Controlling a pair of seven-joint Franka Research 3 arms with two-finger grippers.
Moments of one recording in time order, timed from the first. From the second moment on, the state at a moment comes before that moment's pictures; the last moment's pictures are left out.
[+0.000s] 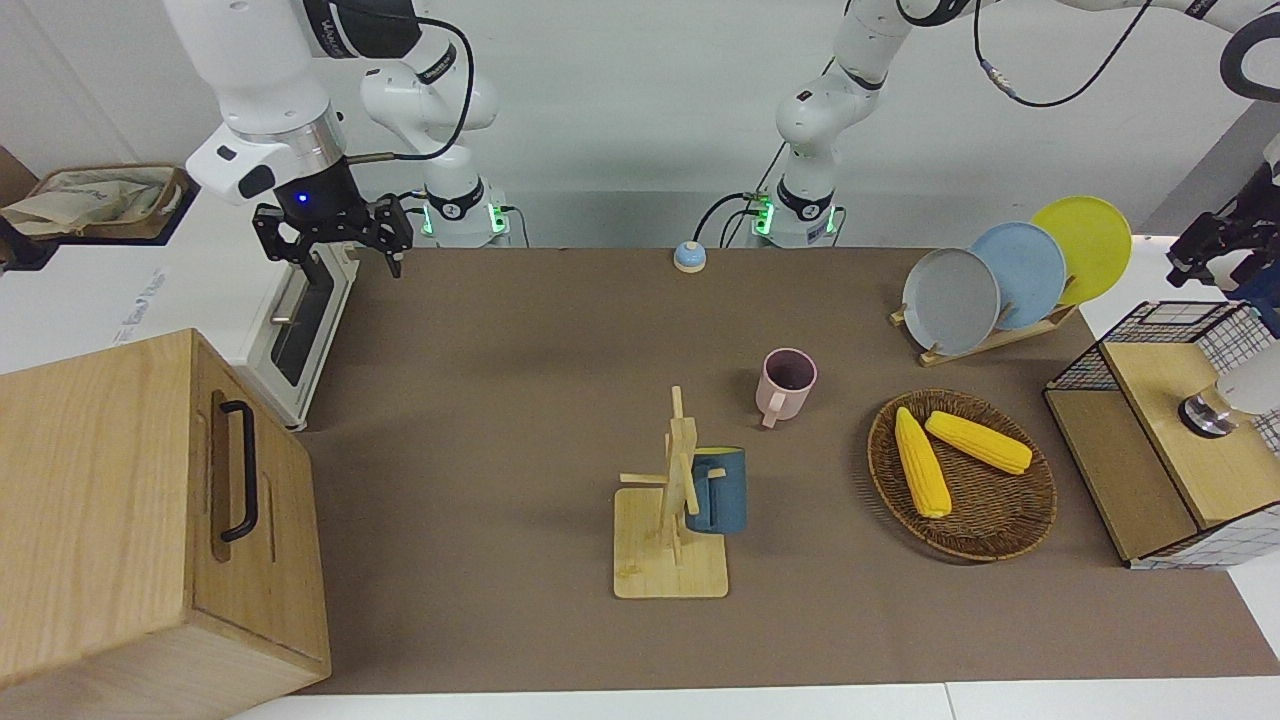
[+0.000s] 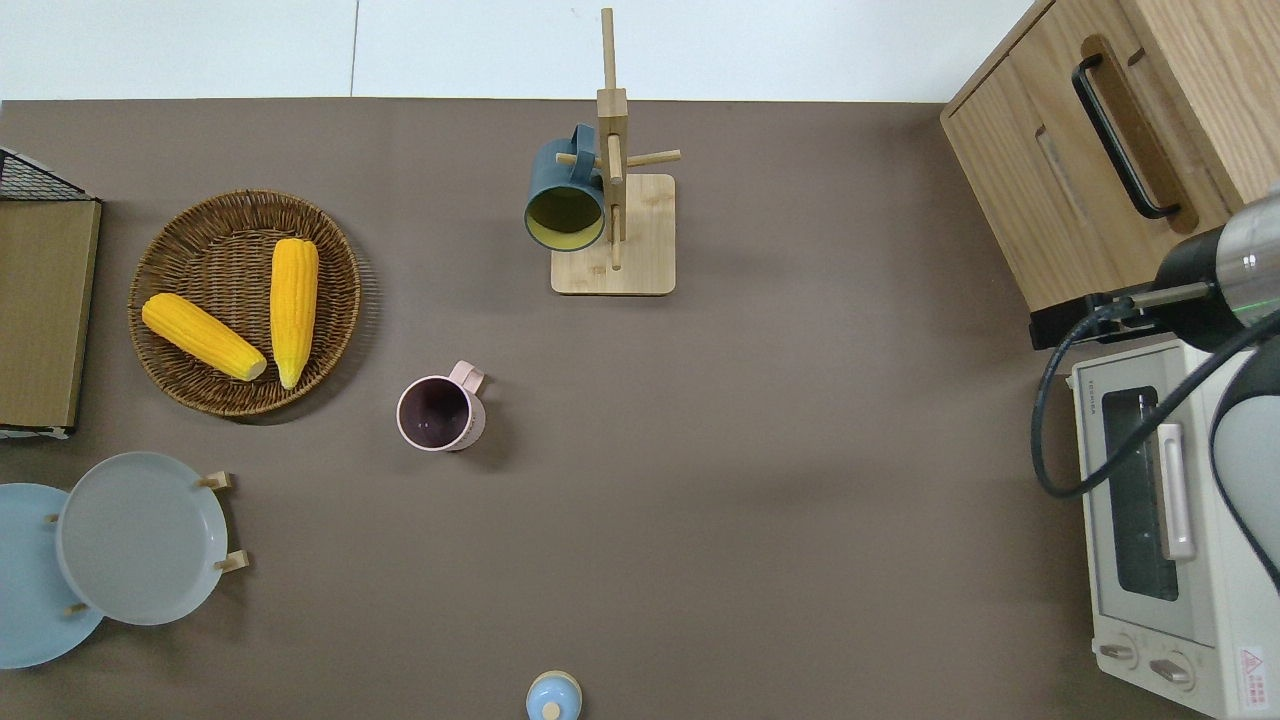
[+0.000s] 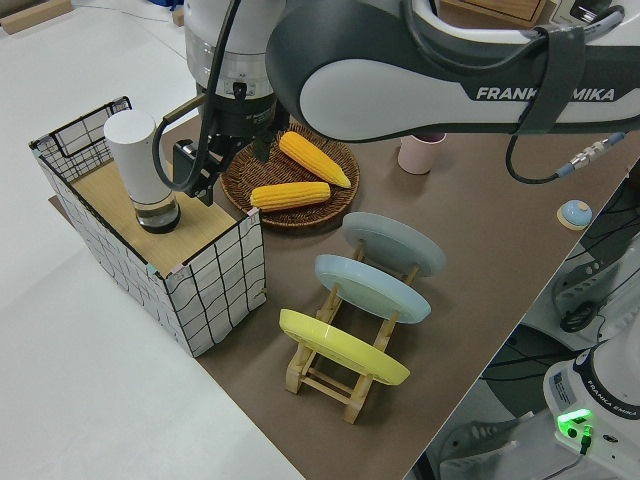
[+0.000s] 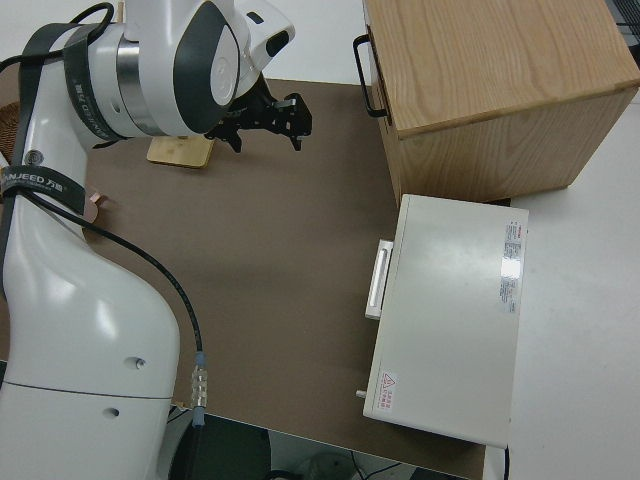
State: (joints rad) left arm 0.57 0.22 -0.03 -1.39 -0.07 1.72 0.52; right arm -0.09 0.07 0.16 -1.48 -0.03 1.57 -0.04
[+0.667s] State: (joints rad) left arm 0.33 0.15 -0.04 -1.39 0.01 1.57 0.39; right arm -0.09 0.07 0.16 -1.48 -0.03 1.57 -0.04
